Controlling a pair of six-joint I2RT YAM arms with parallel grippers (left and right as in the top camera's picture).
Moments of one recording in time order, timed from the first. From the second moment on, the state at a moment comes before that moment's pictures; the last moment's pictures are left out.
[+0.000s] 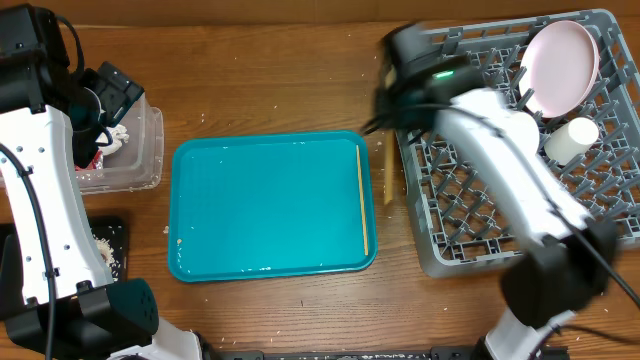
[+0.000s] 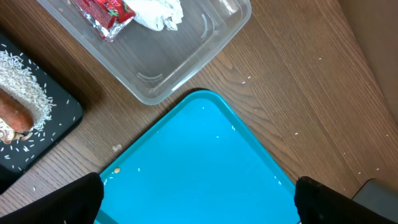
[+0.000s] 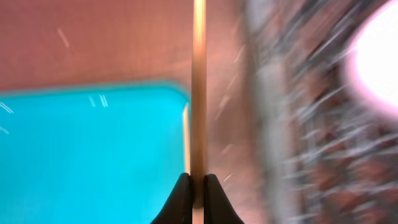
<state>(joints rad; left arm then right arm) 0.29 1.75 2.00 -1.43 0.03 -0.68 0.36 1.86 1.81 -1.09 0.01 0.39</state>
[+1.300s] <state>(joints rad) 0.29 1.75 2.00 -1.43 0.03 -0.68 0.16 1.86 1.77 -1.06 -0.28 0.12</state>
